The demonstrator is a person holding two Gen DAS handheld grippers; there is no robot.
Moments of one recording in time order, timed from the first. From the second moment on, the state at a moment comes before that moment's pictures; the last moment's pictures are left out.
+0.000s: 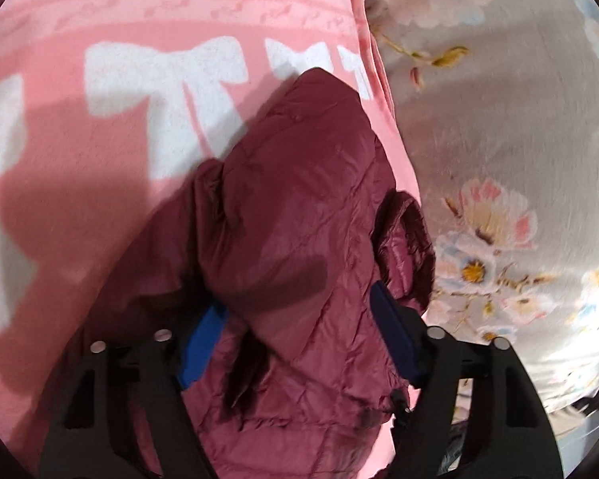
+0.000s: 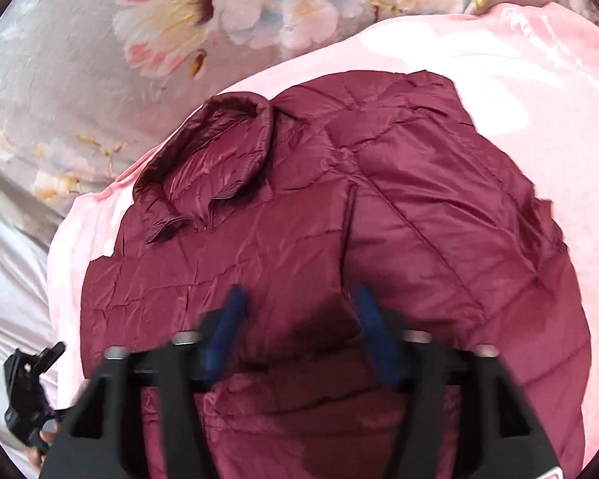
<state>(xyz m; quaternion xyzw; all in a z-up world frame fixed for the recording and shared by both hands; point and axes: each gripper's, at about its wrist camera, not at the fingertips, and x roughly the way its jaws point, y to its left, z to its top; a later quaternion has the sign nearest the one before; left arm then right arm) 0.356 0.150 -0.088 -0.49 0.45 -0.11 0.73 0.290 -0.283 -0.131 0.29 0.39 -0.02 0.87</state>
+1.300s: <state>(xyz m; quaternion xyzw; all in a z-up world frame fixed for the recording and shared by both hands) 0.366 0.119 -0.084 -0.19 0.44 0.03 0.88 0.272 -0.302 -0.156 0.13 0.40 -0.04 0.91</state>
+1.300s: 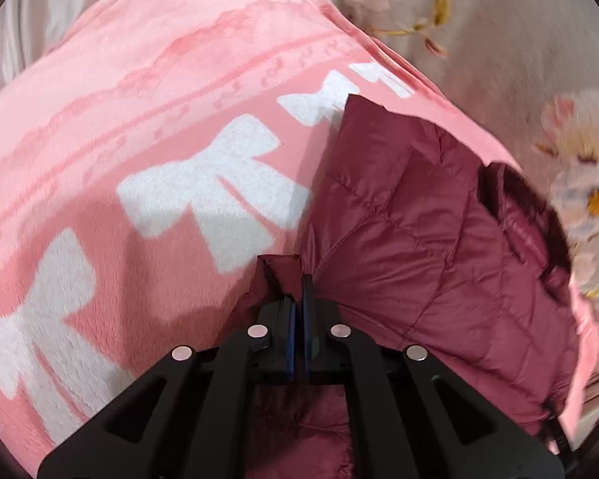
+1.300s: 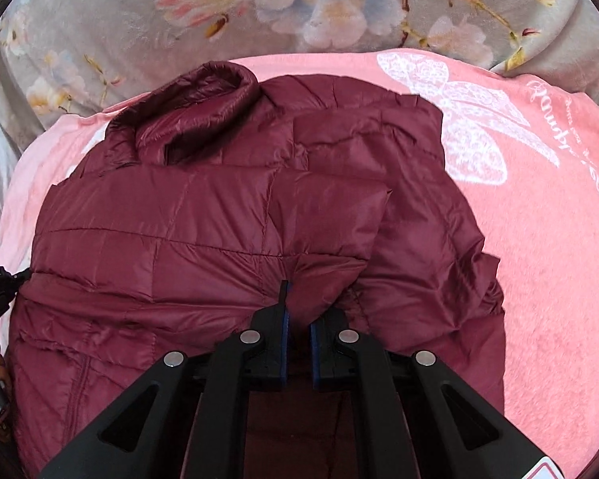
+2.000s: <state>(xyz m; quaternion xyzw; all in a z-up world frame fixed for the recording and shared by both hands) 0.357 0.047 0.000 -0.12 0.42 -0.06 0.90 0.229 -0.301 -0.070 0.17 0.33 -0.03 0.93</state>
